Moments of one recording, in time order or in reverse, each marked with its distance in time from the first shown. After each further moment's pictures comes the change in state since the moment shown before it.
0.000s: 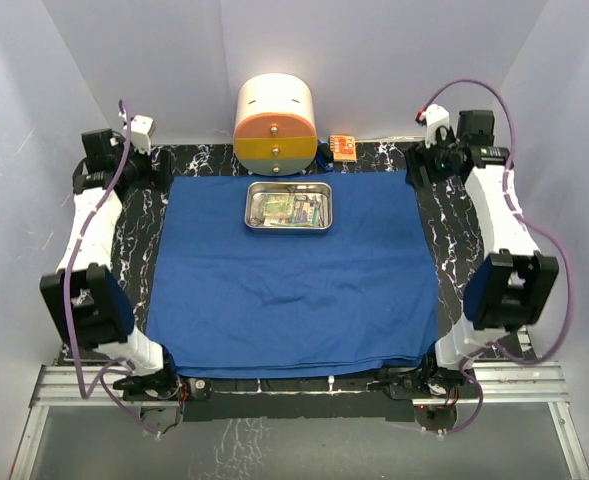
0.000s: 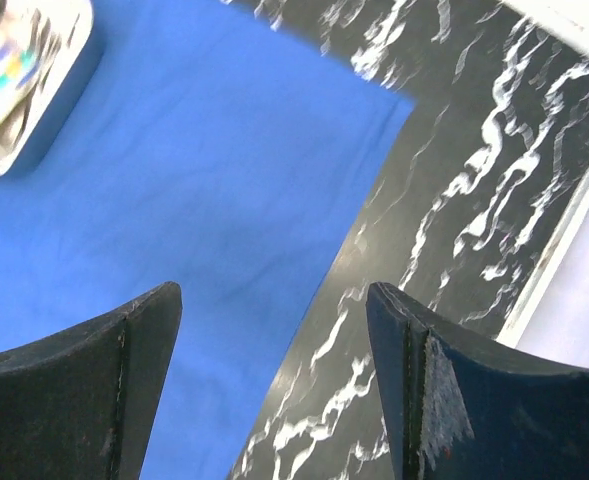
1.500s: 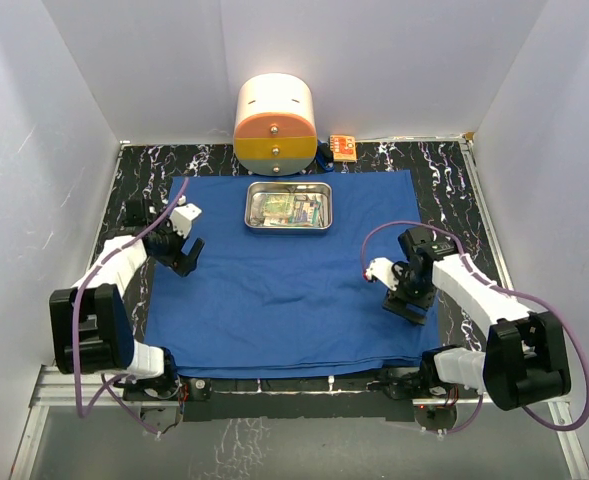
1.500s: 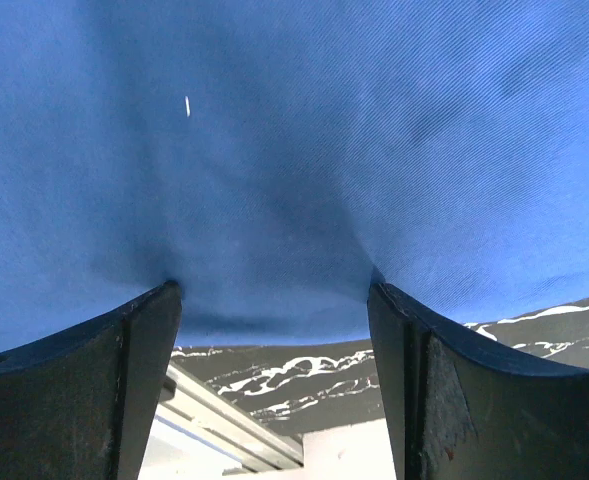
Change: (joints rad) left arm -0.084 -0.254 -0.618 -0.073 0.037 0.379; right arm 0.313 -0.500 -0.940 -0.280 0.288 -0.486
